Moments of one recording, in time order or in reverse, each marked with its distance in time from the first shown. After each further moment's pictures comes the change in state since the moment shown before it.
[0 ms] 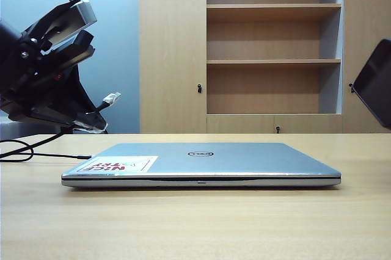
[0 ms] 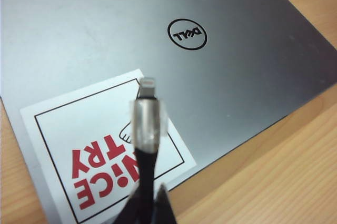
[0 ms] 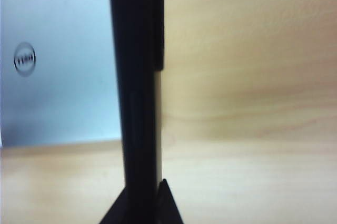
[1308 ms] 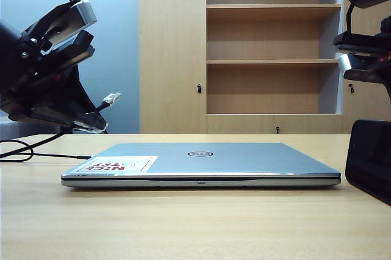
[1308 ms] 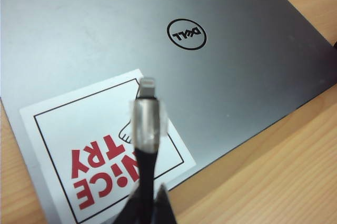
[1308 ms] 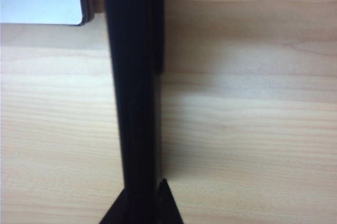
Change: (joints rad) left arm 0.000 0.000 0.000 0.000 0.000 0.000; right arm 0.253 0.322 0.035 -0.195 0.161 -0.050
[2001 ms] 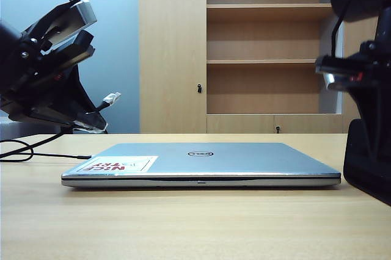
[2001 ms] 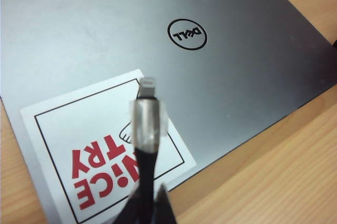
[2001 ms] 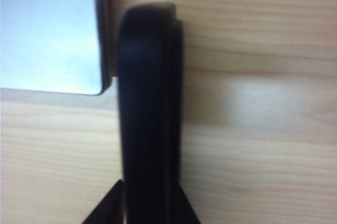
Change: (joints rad) left arm 0.000 0.000 0.000 0.000 0.000 0.000; right arm 0.000 0.066 -0.008 0.133 -0.003 -0.006
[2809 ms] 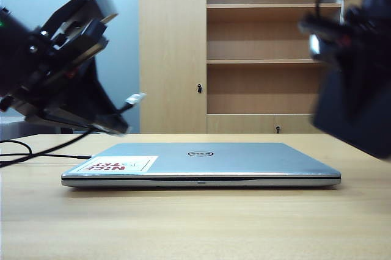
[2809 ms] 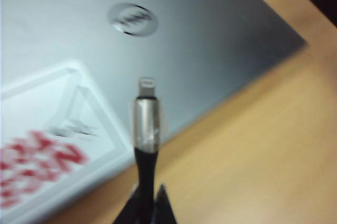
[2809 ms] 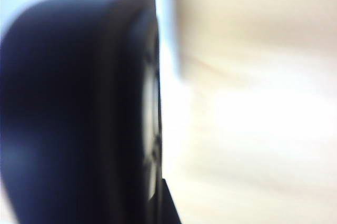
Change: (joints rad) left arm -0.129 0.000 0.000 -0.013 0.000 -0.007; right arm -0.001 -0.003 0.133 -0.059 -0.138 -0.003
